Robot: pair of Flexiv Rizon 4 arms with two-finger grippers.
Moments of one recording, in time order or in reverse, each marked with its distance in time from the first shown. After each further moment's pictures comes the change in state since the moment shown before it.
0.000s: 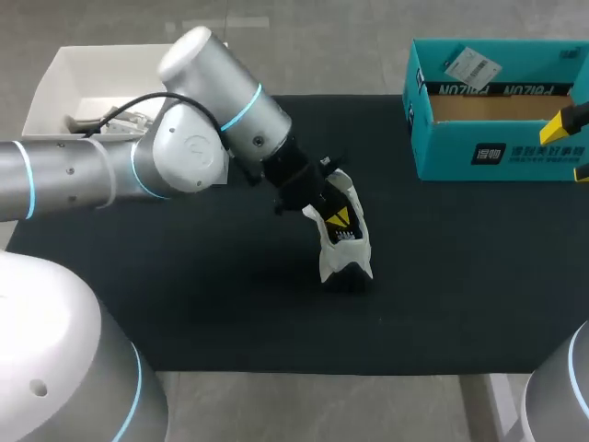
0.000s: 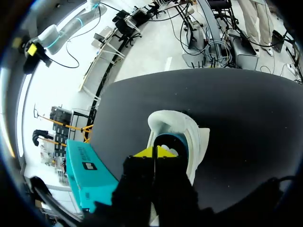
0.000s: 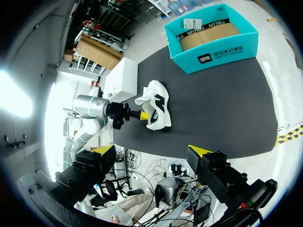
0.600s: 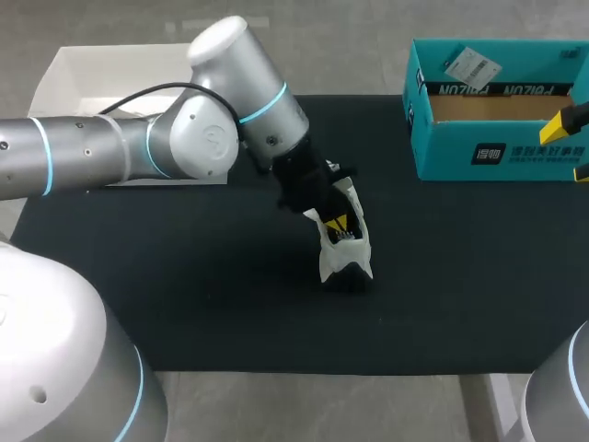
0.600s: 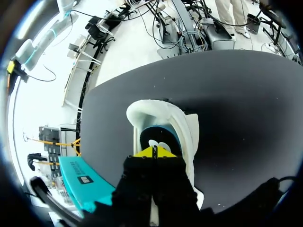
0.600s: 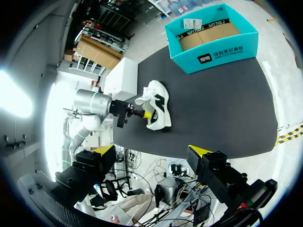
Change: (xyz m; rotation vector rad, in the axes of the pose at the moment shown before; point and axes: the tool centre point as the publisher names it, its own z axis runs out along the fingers) left arm 0.010 0.011 0.015 -0.007 0.146 0.182; right arm 0.000 0.000 0.000 0.000 0.000 0.000
